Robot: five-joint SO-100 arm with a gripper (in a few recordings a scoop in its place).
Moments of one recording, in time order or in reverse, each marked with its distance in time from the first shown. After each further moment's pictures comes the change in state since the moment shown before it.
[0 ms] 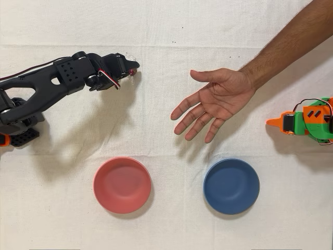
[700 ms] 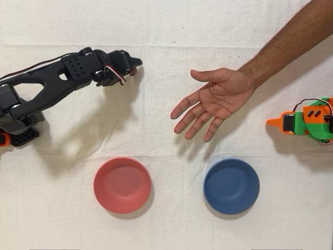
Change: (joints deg) arm -1.0 -7.1 -7.6 1.0 -0.5
